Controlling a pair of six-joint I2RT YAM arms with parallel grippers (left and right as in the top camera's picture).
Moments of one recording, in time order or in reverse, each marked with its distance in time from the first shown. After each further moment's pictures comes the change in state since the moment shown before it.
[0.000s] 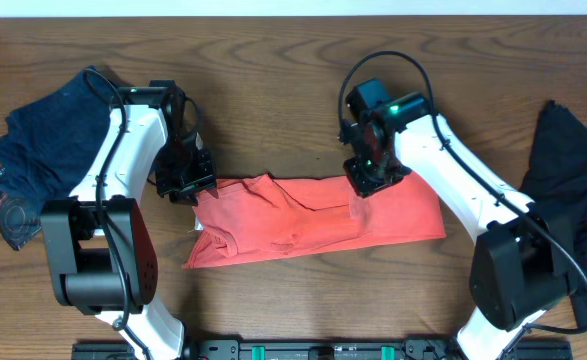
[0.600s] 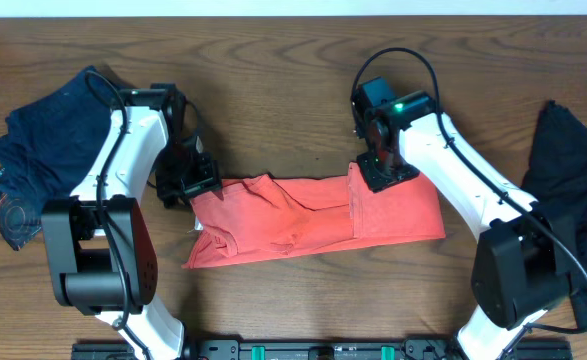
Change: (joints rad) left arm 0.000 0.000 -0.028 0.000 -0.002 0.005; right arm -0.030 0.000 0.000 -0.010 0.199 0.073
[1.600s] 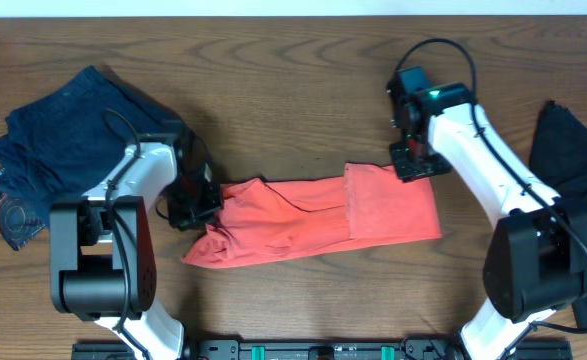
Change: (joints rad) left arm 0.007 -0.028 -0.290 0.290 0.031 0.003; right arm -0.155 -0.003 -0.001 -0.024 0.098 0.029
